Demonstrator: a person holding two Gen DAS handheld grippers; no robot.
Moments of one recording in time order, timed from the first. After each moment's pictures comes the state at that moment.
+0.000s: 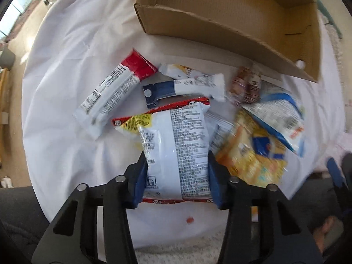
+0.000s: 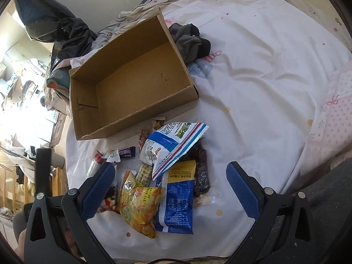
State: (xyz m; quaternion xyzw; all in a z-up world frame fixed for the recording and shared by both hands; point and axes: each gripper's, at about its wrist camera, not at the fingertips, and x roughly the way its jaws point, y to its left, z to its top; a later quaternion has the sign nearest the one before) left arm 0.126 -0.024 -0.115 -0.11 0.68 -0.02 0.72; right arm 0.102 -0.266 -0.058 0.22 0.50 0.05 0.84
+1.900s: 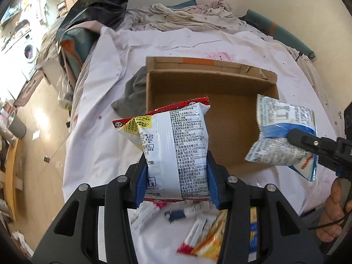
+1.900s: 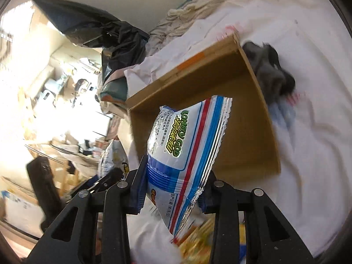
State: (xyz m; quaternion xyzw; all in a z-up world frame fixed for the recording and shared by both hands) left arm 0.218 -0.008 0.003 -0.02 0.47 -0.04 0.88; right arm 0.237 -0.253 -0.016 0.28 0.47 0.24 0.80
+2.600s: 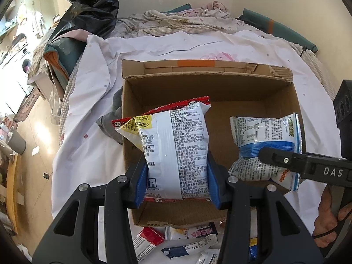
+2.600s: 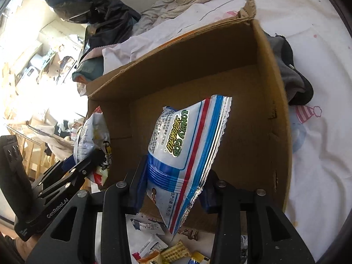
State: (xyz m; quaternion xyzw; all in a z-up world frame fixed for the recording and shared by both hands) left arm 0.260 -0.030 -0.043 0.01 0.44 -0.04 0.89; right arm 0.290 -0.226 -0.076 0.21 0.51 0.23 0.80
